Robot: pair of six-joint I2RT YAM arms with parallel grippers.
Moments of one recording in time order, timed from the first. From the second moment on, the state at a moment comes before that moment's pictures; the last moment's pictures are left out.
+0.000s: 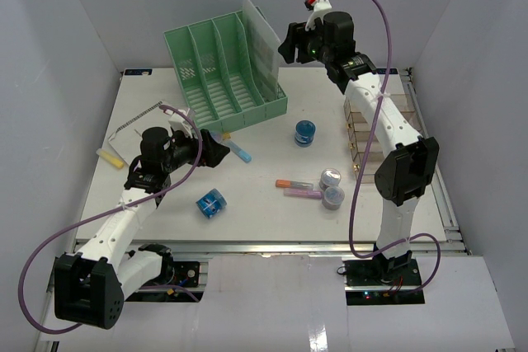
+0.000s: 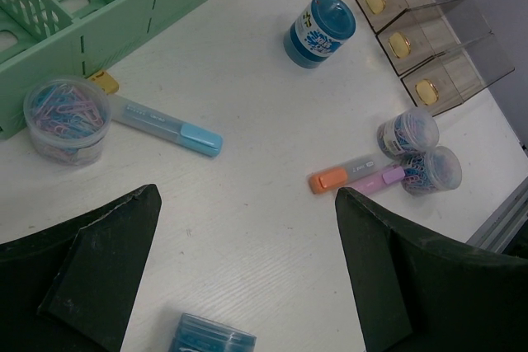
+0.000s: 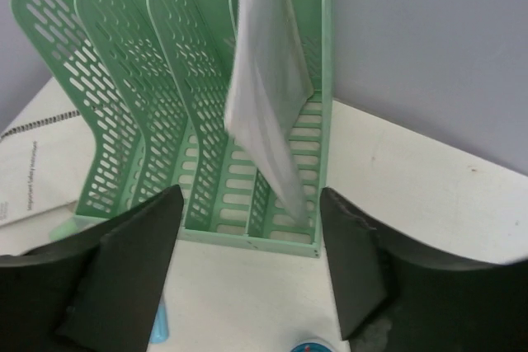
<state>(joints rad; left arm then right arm) -0.20 1.02 0.65 0.05 0.48 -0.29 0.42 1.96 2.05 -0.31 -0.21 0.14</state>
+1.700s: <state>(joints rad) 0.00 1.58 0.72 0.16 -0.12 0.48 0.32 1.06 0.74 -0.23 -1.22 -0.81</state>
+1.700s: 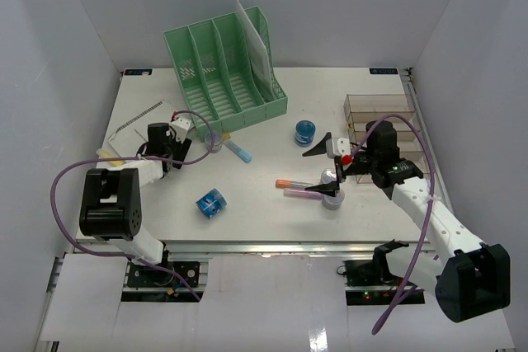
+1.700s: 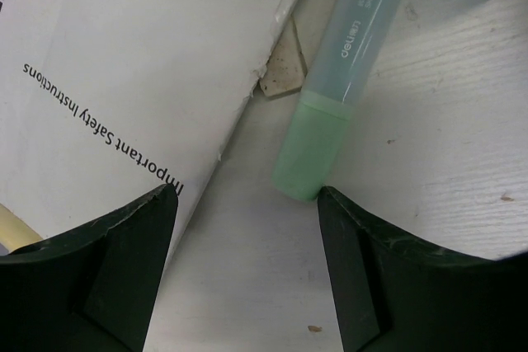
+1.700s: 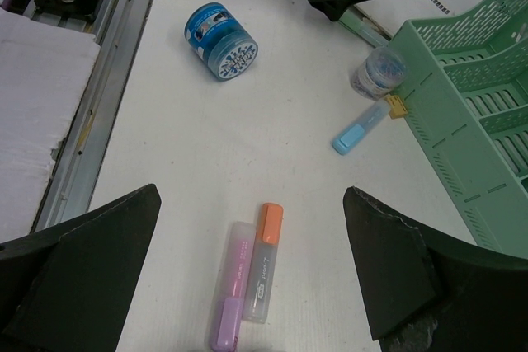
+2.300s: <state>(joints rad) -0.01 1.73 0.82 0.24 -0.28 0.62 0.32 1.06 0.74 -0.23 -1.22 -0.82</state>
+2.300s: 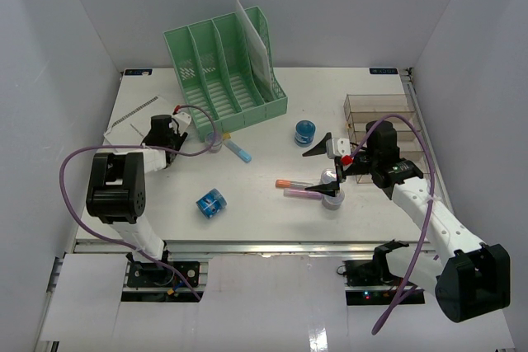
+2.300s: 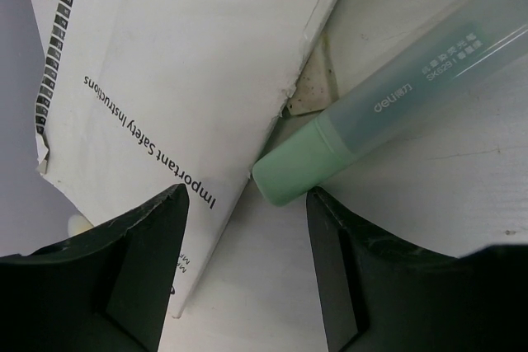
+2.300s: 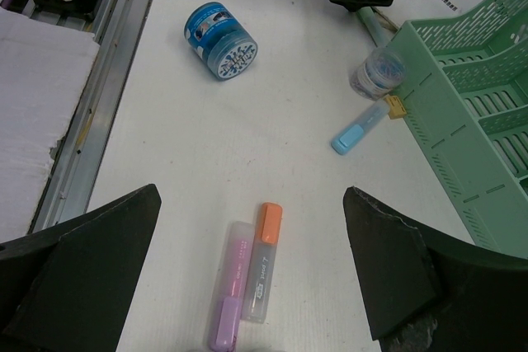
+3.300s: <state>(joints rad) 0.06 1.76 0.90 0.11 -0.30 0.75 0.32 1.06 0.74 -0.23 -1.23 -0.82</state>
